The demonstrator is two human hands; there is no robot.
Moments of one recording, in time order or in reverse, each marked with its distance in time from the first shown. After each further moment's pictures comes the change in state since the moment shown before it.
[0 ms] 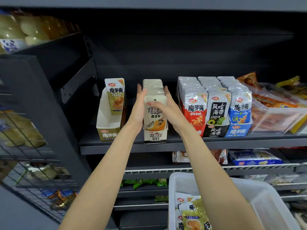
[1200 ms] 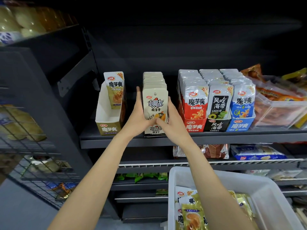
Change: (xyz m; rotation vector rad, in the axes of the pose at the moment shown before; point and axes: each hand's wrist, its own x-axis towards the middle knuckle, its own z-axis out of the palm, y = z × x) left_hand -0.026 -0.021 -0.012 0.503 -0.143 0.150; right_hand -0.037 0.042 0.004 -0.258 0.061 -0.090
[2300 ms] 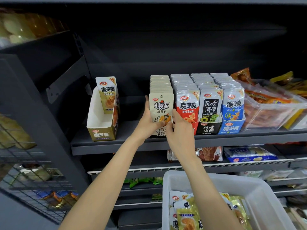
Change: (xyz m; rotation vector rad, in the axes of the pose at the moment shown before) left_hand 0.020 -0.008 0.044 -0.101 -0.008 -0.079; right_hand -0.026 0.004 -0.019 -0.451 0.325 -0.022
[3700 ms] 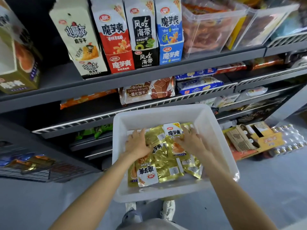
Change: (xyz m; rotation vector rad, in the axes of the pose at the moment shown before) left_hand -0.150 -0.136 0.181 0.968 -0.502 -0.394; right_hand -0.201 0.228 -0.081 -0.366 -0.733 0.693
